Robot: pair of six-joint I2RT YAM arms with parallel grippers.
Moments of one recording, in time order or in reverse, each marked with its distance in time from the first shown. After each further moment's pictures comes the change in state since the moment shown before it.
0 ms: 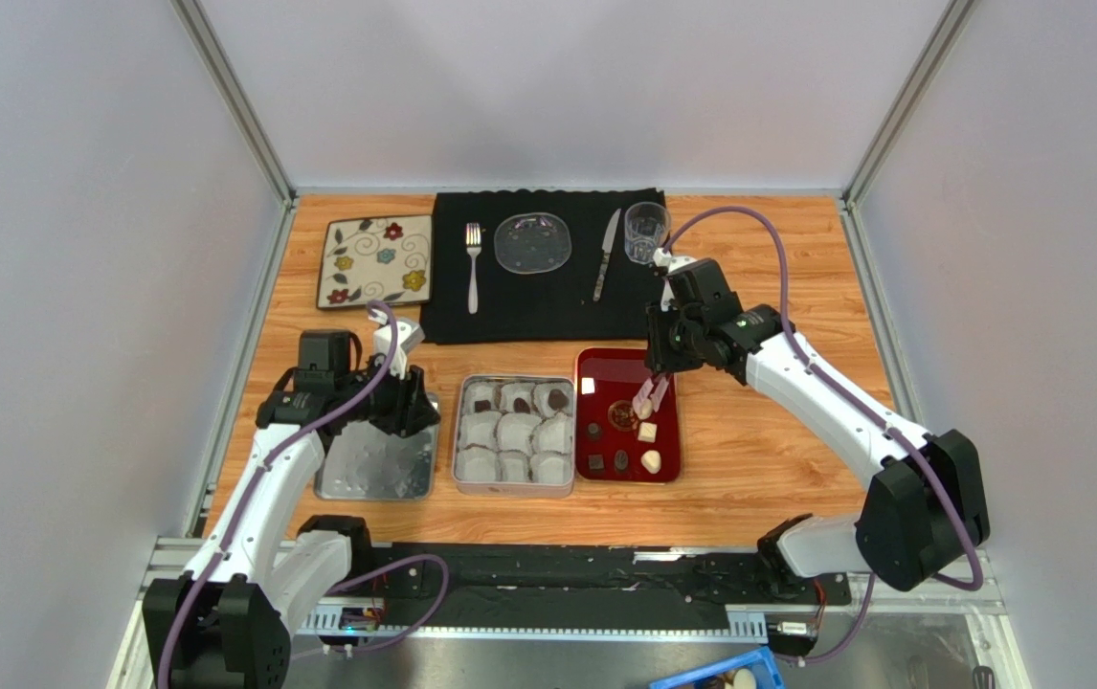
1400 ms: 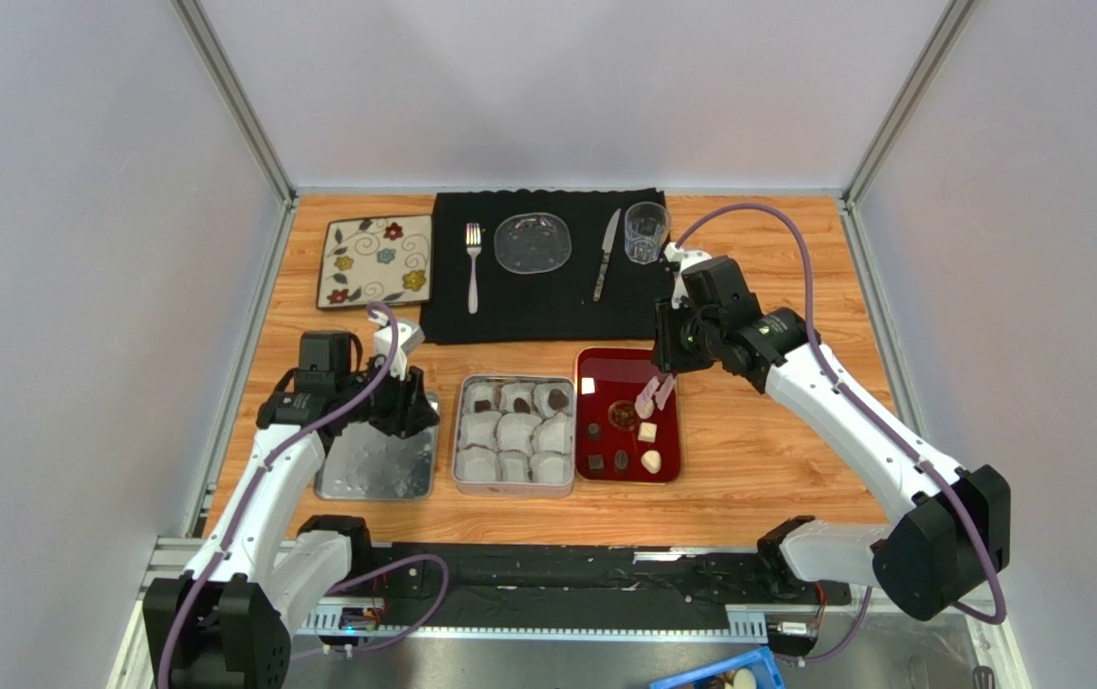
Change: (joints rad) left arm 0.000 0.000 -0.007 0.001 -0.007 0.000; right arm 0.010 -0.103 0.032 -0.083 0.000 0.000
